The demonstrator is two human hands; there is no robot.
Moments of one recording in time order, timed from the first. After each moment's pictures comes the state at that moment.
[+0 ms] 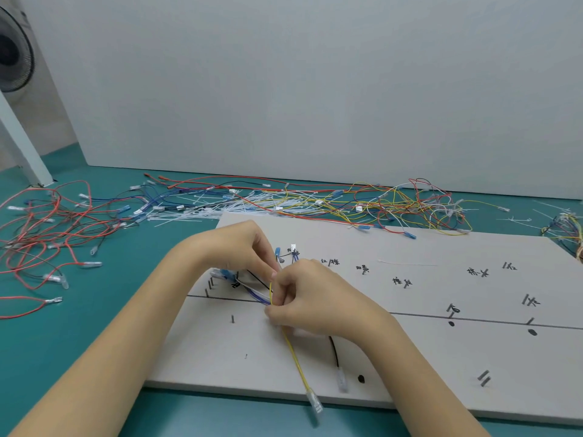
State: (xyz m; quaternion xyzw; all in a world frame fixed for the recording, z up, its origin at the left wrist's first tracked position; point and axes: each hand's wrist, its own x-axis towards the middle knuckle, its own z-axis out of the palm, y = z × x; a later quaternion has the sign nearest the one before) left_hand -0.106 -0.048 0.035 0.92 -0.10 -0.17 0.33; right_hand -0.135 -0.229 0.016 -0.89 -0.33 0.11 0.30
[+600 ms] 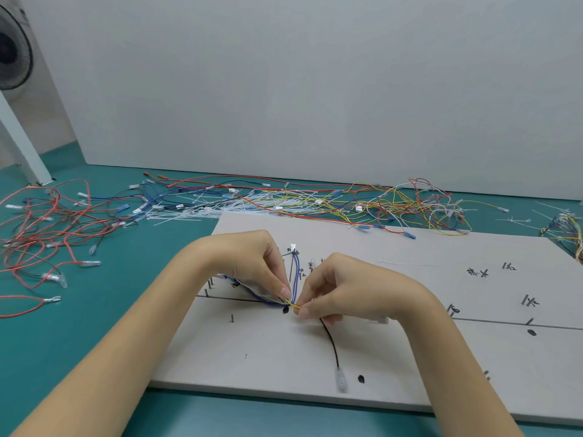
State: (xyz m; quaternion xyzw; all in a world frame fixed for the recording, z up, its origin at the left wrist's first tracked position) left_hand -0.112 -0.059 0.034 0.90 -0.11 -0.25 0.35; right_hand -0.118 -0.268 0.038 -0.85 -0.30 0.28 0.33
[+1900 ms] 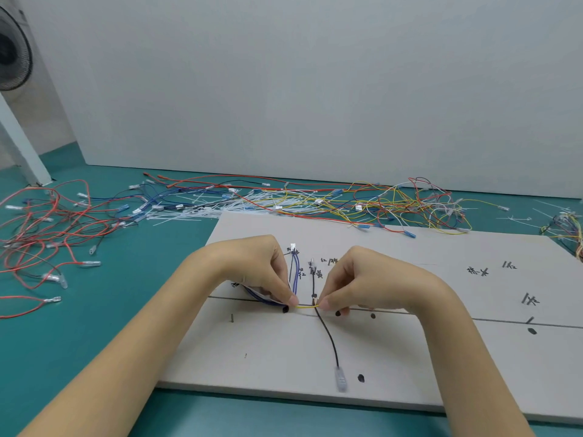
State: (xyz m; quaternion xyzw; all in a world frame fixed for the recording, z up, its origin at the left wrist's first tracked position) left_hand -0.111 -0.069 0.027 0.92 -0.09 -0.23 0.30; right_hand -0.109 -0.287 0.041 -0.88 -0.25 0.26 0.31
